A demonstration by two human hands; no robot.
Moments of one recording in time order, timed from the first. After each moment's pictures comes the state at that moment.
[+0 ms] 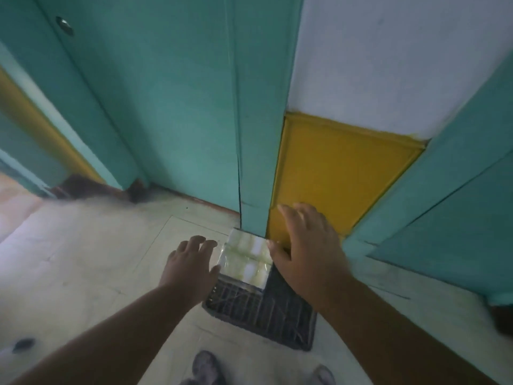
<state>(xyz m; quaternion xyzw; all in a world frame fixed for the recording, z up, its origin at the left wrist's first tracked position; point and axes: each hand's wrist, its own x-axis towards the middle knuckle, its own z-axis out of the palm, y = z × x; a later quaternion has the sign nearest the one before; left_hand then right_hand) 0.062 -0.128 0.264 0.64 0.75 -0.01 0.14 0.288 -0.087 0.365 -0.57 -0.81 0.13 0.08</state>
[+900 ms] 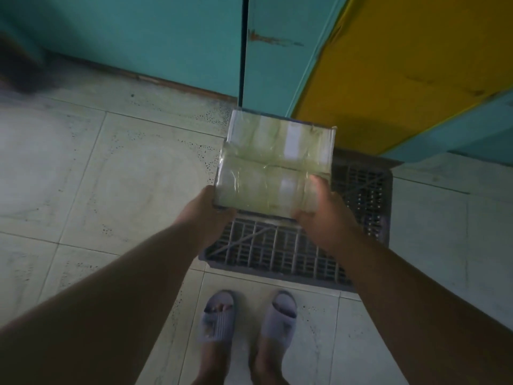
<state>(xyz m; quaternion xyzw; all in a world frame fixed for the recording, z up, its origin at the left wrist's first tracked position) -0.014 -0.029 -0.152 0.44 0.74 0.07 0.51 0.221 -0.025 -0.140 -0.73 -0.57 0.37 -0.04</state>
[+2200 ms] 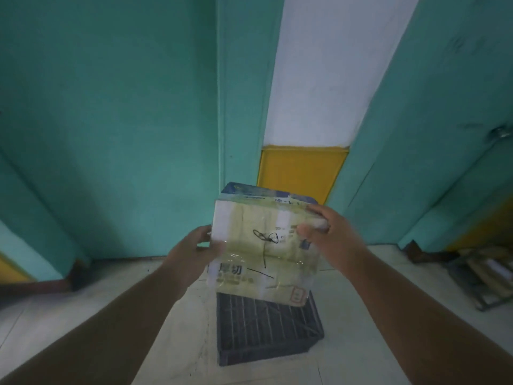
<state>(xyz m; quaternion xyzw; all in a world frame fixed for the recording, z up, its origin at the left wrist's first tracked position) -0.096 -0.104 0.358 0.54 0.54 0.31 0.57 0.185 -0.164 0.410 -0.75 -0.51 0.26 0.34</state>
